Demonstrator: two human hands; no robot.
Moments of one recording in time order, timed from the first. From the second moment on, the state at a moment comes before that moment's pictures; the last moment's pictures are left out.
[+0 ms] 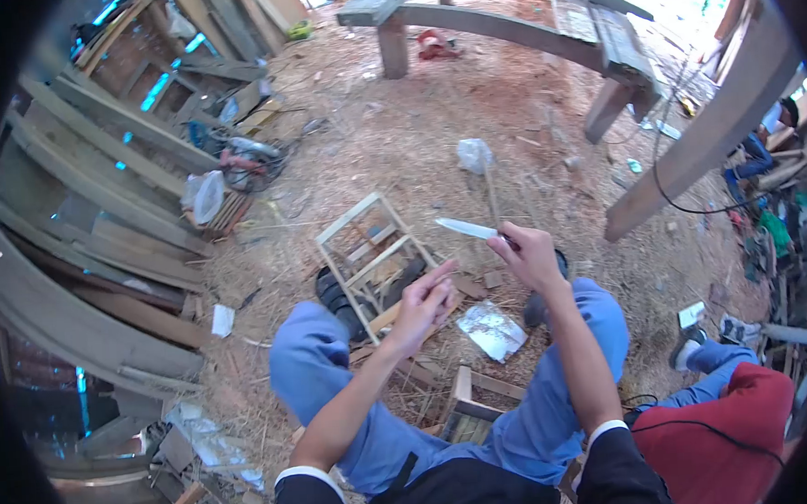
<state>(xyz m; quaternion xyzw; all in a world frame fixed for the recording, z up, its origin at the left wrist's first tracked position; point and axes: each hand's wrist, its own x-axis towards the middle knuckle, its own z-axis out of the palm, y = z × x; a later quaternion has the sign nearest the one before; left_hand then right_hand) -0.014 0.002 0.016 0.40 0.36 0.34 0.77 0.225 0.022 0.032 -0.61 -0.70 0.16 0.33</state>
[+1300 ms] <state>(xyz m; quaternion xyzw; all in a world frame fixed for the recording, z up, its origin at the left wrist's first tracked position) 0.010 0.000 0.036 0.29 0.29 0.26 0.88 0.264 0.011 0.033 -0.54 -0.76 0.00 0.37</state>
